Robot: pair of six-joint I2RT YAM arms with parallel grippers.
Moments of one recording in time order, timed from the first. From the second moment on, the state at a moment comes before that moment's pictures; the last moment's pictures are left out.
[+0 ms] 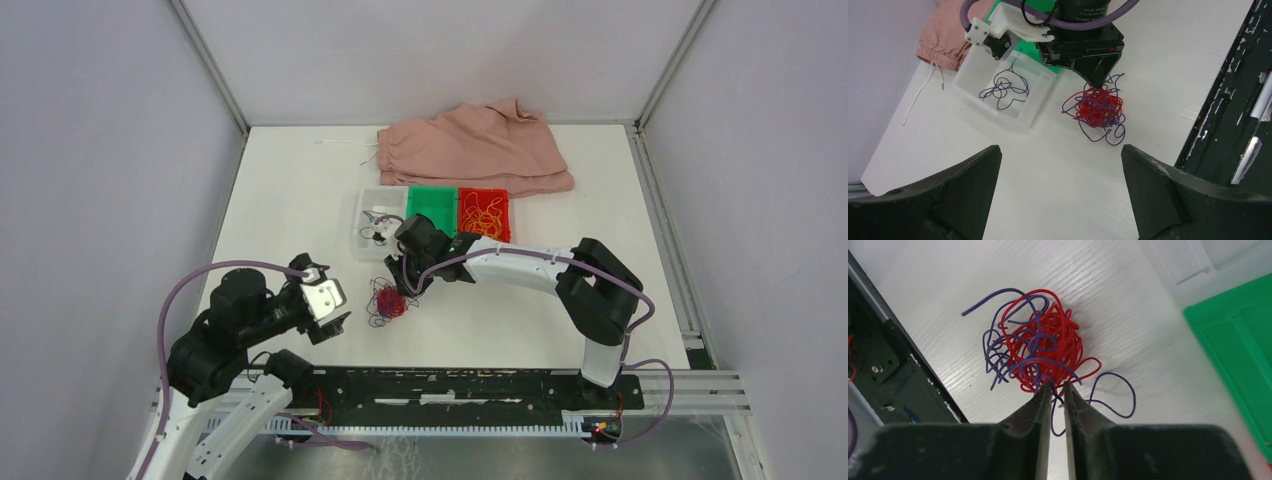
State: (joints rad) left arm -0.49 0.40 0.88 -0.95 0.34 0.62; right arm 0.99 1.84 1.26 -0.31 -0.19 0.20
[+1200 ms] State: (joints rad) left arm -0.49 0.43 0.79 -0.66 0.52 0.49; right arm 1.05 1.49 1.51 -0.22 -0.48 0.48
